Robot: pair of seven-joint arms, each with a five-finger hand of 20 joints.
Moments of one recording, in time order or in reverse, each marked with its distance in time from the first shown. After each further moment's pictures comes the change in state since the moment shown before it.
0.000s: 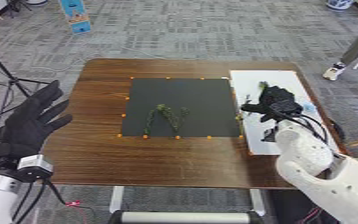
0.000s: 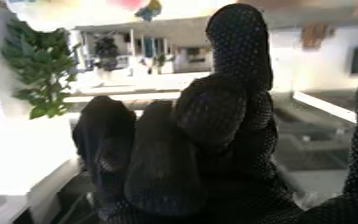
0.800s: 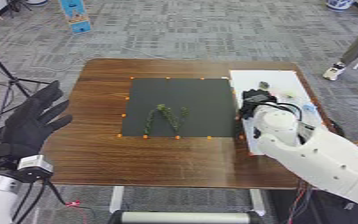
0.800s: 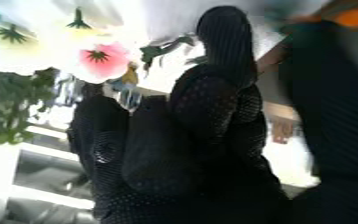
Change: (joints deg) left arm 0.2 0.0 0.0 -0.1 -0.1 0.2 0.0; right arm 20.3 -7.2 -16.2 12.1 6.7 -22.3 1.6
